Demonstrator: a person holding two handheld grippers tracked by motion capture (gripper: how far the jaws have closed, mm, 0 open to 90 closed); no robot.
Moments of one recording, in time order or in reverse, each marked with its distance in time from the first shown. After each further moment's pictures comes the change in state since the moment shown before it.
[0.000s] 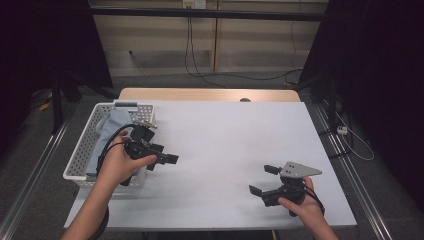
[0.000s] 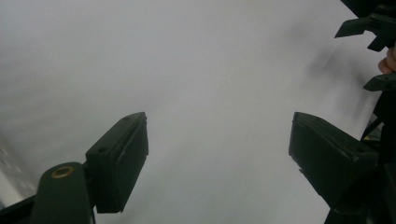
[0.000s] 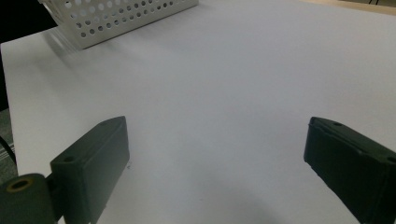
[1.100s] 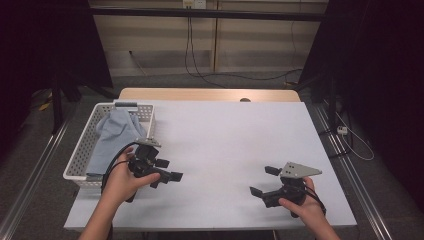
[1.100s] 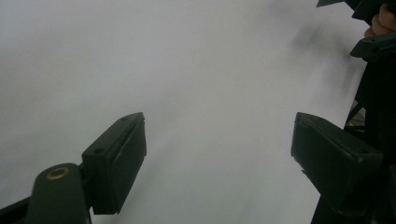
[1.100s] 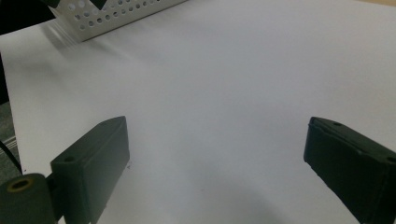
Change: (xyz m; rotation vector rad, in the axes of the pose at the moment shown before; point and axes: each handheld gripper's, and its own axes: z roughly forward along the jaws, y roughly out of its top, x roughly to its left) left arm -0.010 -0.038 0.019 -0.012 -0.073 0.044; right arm 0.002 -0.001 -0.003 0.039 -0.004 -0.001
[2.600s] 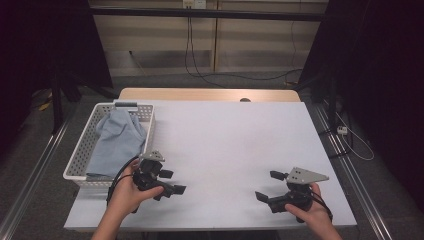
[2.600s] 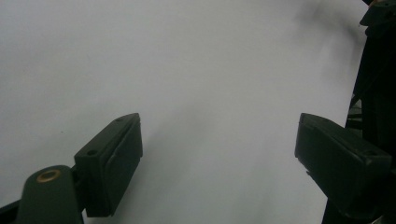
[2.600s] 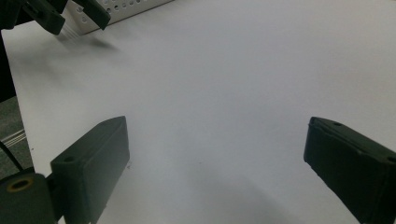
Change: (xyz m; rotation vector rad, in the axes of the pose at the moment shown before) left arm -0.003 -0.029 0.023 -0.005 -0.041 0.046; right arm -0.001 -0.012 -0.015 -0.006 -0.004 -0.002
